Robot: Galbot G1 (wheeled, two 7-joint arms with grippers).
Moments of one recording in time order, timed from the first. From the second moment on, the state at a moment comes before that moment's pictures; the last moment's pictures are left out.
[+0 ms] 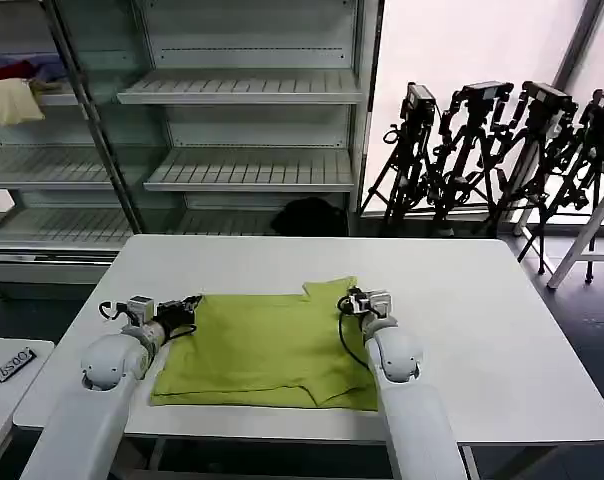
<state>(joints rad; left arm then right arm) 0.85 -1.11 -0.44 -1.51 -0.37 0.58 0.20 -0.79 1.60 0.41 1.49 -0.04 -0.58 -0.05</state>
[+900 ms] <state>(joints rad) 1.01 -1.06 -0.56 -1.68 -0.51 0.56 0.24 -1.04 1.54 0.39 1.84 0.07 -0.58 -0.03</state>
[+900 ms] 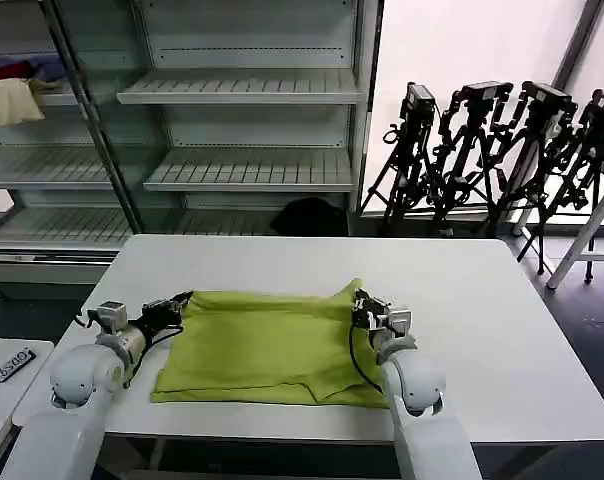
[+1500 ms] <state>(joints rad) 1.27 -1.01 -0.67 -1.87 -0.50 0.52 0.29 -1.24 1.52 0.39 2.02 0.03 -0.58 -0.04</state>
